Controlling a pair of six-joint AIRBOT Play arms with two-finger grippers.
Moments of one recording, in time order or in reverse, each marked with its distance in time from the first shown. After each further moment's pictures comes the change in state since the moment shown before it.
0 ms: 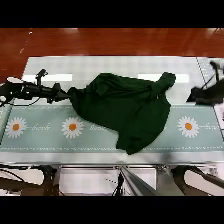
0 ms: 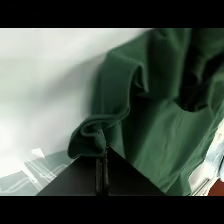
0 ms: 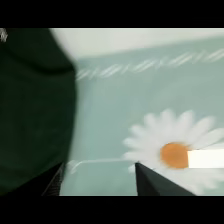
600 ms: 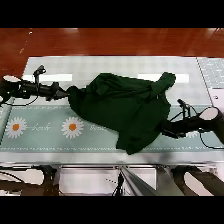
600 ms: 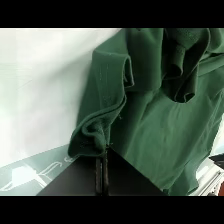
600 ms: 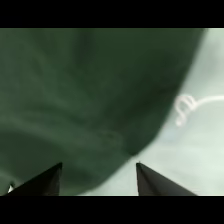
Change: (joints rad) left arm 0.000 0.032 0.000 -0.001 -0.011 0.057; right arm 0.221 0.194 -0.554 0.297 -0.256 0.024
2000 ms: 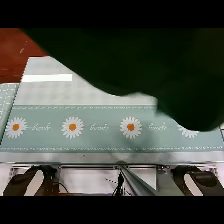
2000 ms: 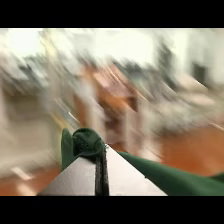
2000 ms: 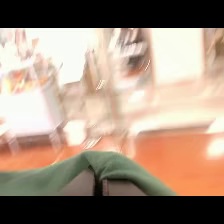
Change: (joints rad) left arm 0.002 0.905 0.618 -0.093 0.354 0.029; right arm 0.089 0.445 1.131 -0.211 -0.193 0.151
